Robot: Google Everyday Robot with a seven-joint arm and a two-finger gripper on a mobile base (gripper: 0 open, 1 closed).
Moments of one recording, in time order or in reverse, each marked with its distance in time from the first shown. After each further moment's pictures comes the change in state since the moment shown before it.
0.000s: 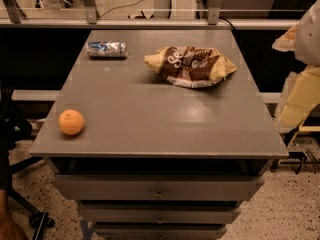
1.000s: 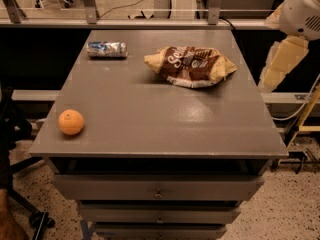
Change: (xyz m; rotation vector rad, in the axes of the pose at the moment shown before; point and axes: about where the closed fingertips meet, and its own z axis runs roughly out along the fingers) arm -0.009 -0.092 0.028 0.048 -0.055 0.017
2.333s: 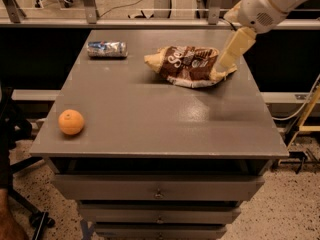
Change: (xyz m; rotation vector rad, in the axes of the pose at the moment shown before) arm -0.069 -0.062 0.064 -0.037 -0.268 0.009
